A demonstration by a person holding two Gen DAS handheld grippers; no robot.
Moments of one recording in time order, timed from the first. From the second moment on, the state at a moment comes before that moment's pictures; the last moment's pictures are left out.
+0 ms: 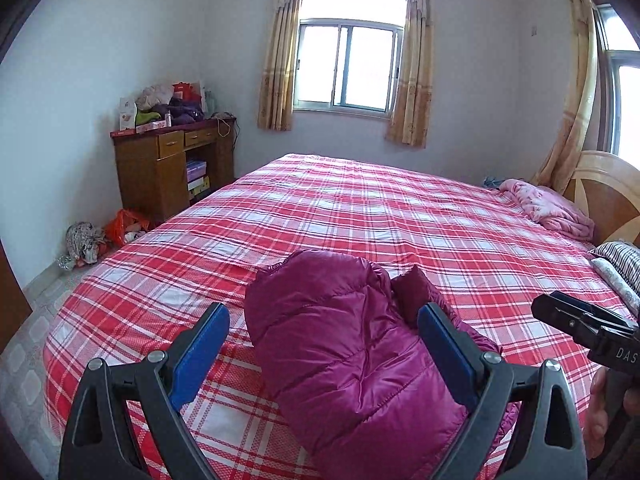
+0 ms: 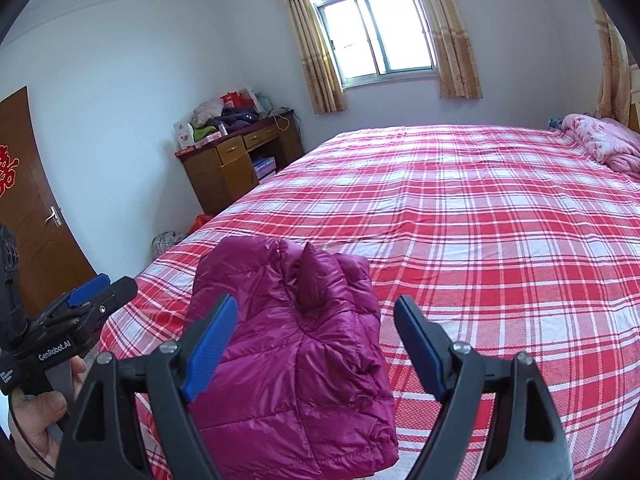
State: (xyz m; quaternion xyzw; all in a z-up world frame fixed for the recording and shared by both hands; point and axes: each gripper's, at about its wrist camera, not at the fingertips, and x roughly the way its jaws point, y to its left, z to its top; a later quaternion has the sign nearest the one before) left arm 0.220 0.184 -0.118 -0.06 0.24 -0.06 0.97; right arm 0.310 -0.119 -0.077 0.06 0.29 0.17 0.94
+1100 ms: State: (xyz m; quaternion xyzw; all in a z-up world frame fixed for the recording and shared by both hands) left arm 0.221 0.183 -0.121 -0.06 0.24 -0.06 0.97; right arm 0.304 -0.118 -0.085 0.06 0.29 0.17 0.94
